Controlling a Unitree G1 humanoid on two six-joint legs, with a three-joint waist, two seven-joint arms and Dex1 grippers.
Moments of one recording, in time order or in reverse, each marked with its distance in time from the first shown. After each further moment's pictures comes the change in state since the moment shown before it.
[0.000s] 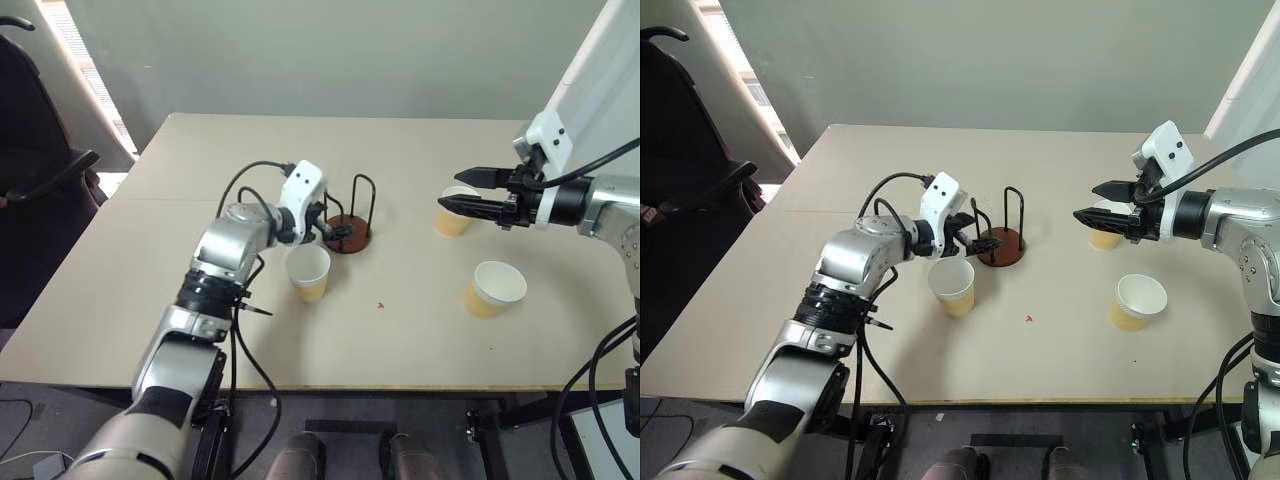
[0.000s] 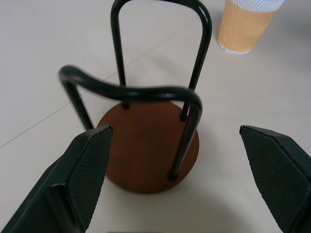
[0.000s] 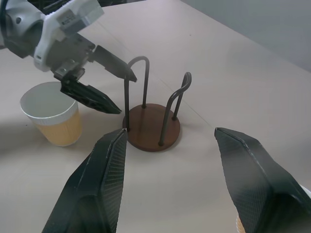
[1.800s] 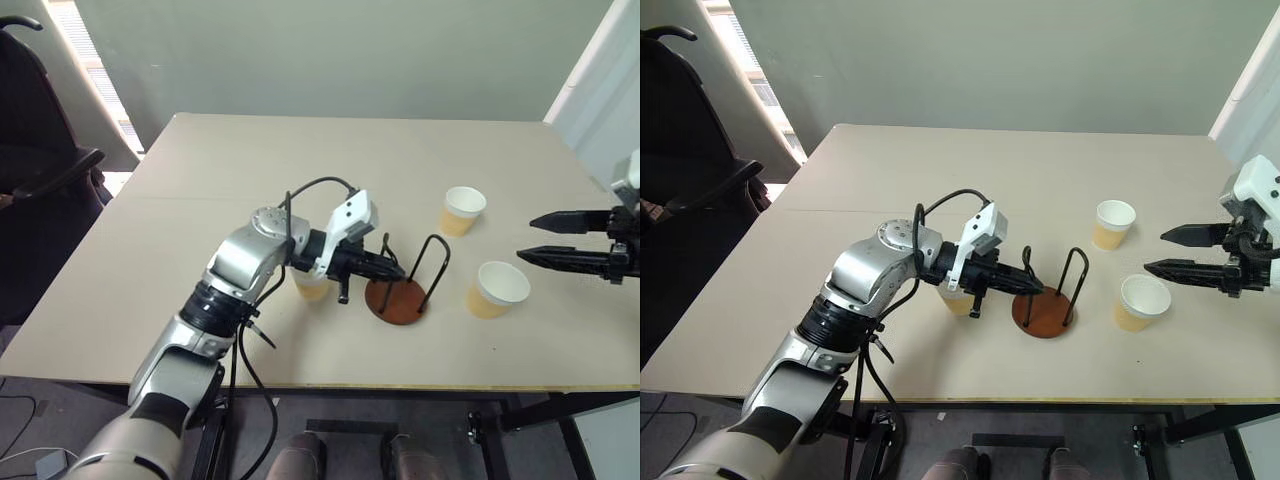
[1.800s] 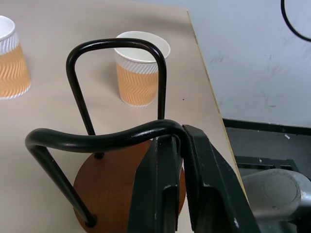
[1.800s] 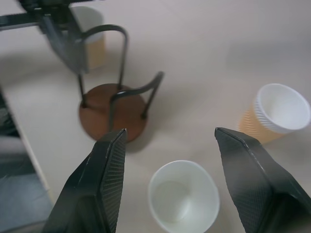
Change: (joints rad) left arm 0.064 0.045 -0.170 -0.296 -0.136 -0.012 -0.534; right arm 0.434 -0.407 -0.361 -0.213 0.196 0.097 0.228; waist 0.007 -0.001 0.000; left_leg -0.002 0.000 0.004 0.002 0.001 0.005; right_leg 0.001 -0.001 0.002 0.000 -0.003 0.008
